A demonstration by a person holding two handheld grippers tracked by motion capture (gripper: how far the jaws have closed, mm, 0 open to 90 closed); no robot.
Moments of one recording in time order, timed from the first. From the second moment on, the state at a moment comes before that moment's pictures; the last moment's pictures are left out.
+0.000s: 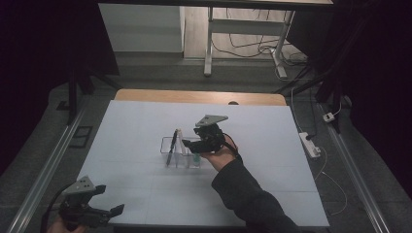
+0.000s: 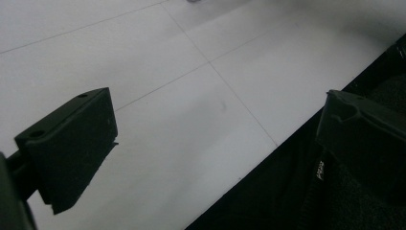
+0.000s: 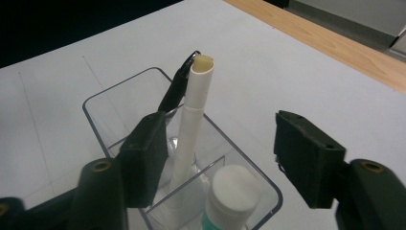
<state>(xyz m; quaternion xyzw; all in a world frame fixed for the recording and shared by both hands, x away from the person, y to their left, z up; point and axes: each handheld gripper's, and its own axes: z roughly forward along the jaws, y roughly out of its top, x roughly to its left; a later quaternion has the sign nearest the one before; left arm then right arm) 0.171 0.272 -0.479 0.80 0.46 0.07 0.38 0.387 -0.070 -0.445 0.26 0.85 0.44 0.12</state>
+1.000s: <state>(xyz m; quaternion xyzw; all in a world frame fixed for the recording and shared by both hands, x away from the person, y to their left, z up) 0.172 0.272 -0.479 0.80 0.46 0.07 0.38 0.366 -0.089 -0.437 0.26 0.87 0.41 0.09</state>
